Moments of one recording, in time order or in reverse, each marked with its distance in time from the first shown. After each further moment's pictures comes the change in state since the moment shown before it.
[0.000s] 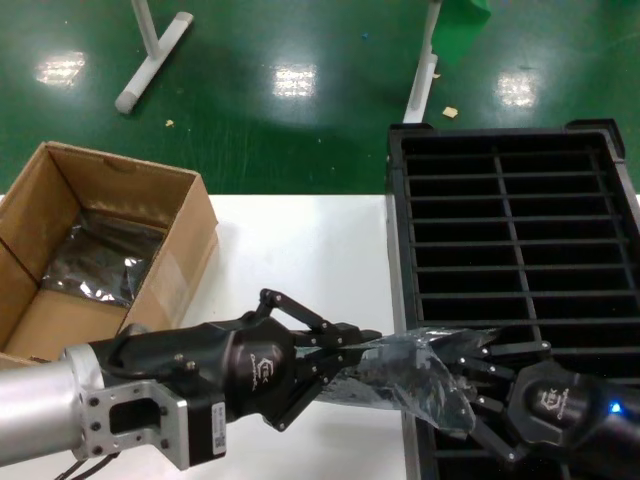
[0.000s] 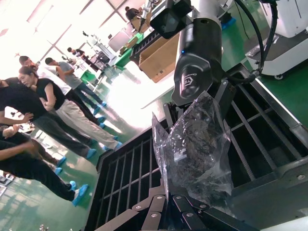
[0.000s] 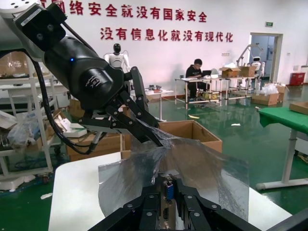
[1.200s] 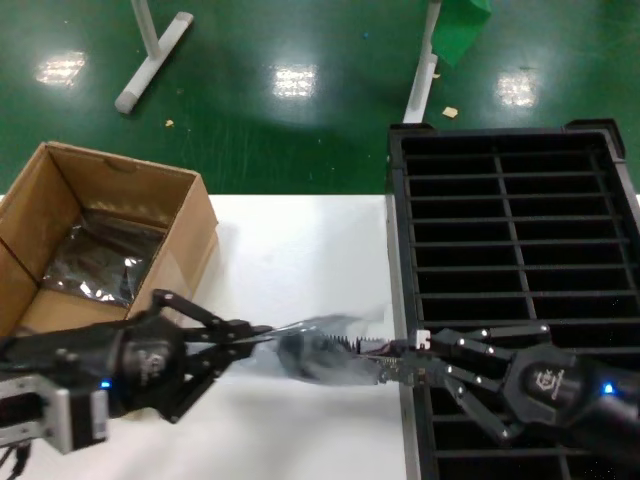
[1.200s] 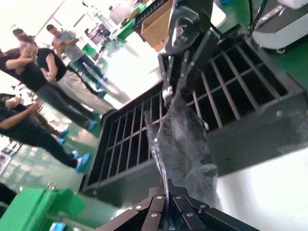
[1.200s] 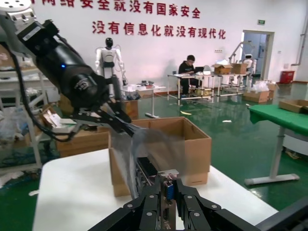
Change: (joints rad) left arm 0.142 -0.094 -0.199 0.138 -0.164 0.061 0.175; right arm 0.025 -0.003 -0.014 0.013 -0.037 0.056 0.034
